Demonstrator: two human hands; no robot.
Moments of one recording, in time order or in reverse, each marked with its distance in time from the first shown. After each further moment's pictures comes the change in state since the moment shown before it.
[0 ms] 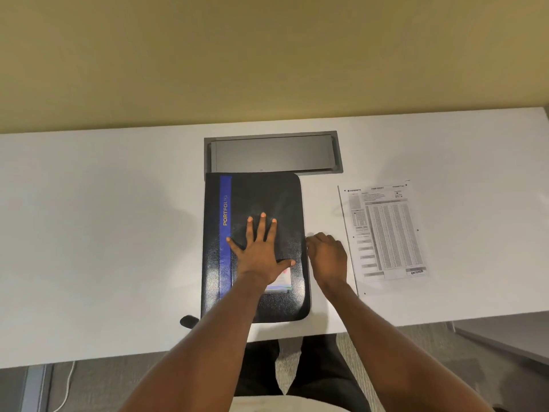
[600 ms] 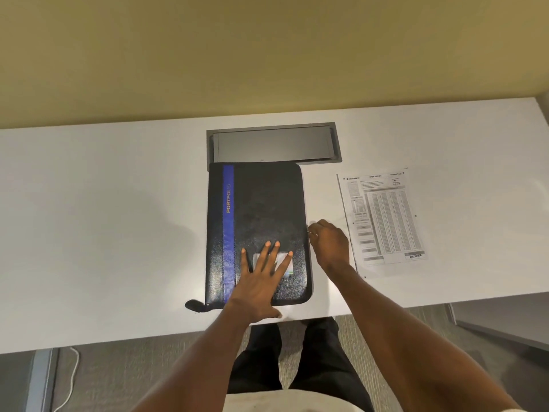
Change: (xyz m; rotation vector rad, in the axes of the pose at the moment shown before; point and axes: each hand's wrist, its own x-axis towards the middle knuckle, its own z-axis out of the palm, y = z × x) left_hand -0.084 -0.031 0.049 0.292 -0.028 0.410; right_hand -0.004 0.003 -0.010 0.037 -0.079 0.008
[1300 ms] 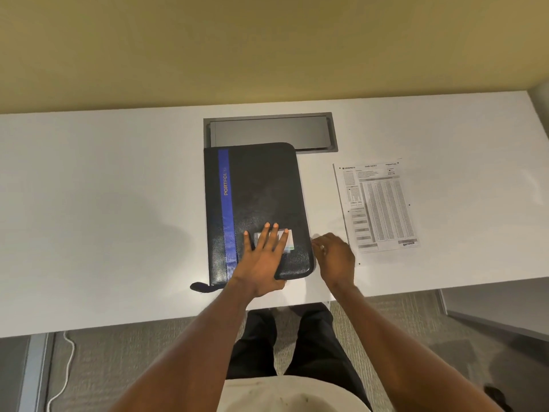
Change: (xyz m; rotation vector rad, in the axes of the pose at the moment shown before) left_hand 0.013 0.009 -0.020 -0.071 0.003 -0.039; right_hand -0.068 0.017 0.006 0.198 0.065 0.114
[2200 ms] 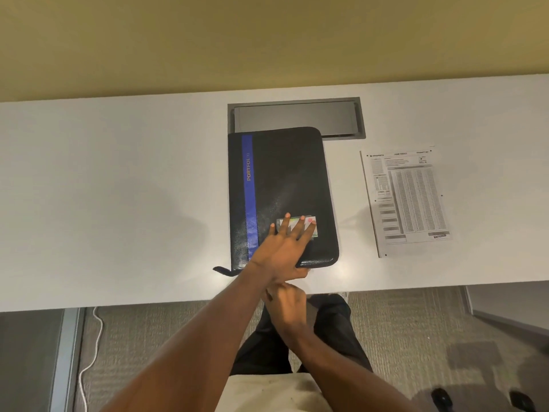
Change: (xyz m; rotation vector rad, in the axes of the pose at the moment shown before) left_hand -0.014 -0.006 -0.015 0.004 -0.022 0.104; right_hand -0.122 -0.105 0.089 0.101 -0.324 -0.094
